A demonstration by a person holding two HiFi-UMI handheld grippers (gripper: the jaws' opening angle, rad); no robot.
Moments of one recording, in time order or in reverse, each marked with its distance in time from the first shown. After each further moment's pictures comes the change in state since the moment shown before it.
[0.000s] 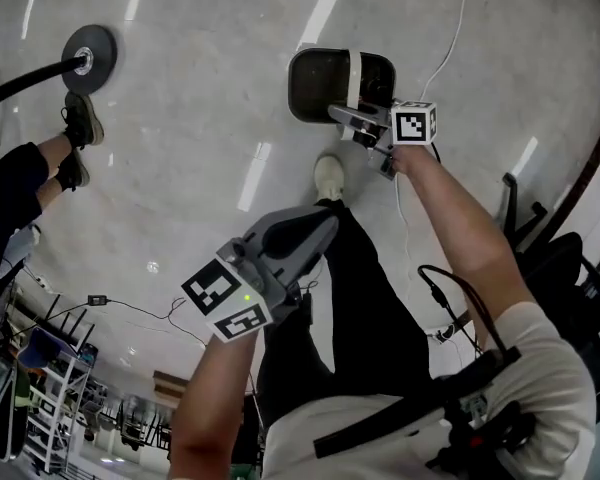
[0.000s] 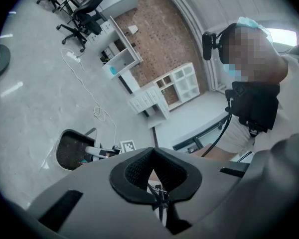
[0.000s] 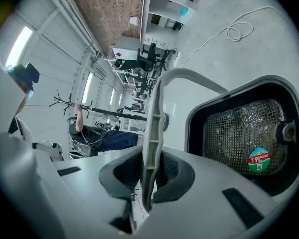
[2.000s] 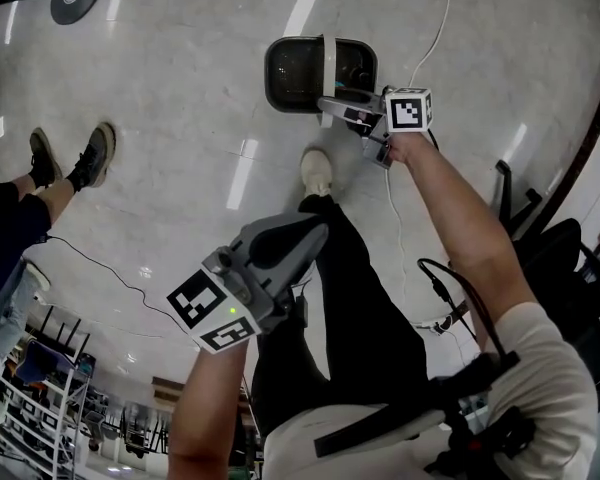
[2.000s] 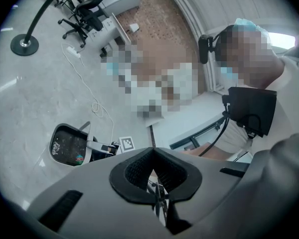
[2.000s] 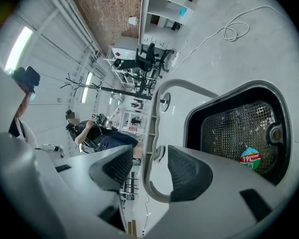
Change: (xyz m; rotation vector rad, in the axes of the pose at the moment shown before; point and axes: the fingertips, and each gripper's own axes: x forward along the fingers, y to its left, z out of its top) left arm 0.002 -0.003 -0.030 -0.013 0.010 -0.034; right arm -0.019 -0.018 -0.010 0.008 0.004 0.004
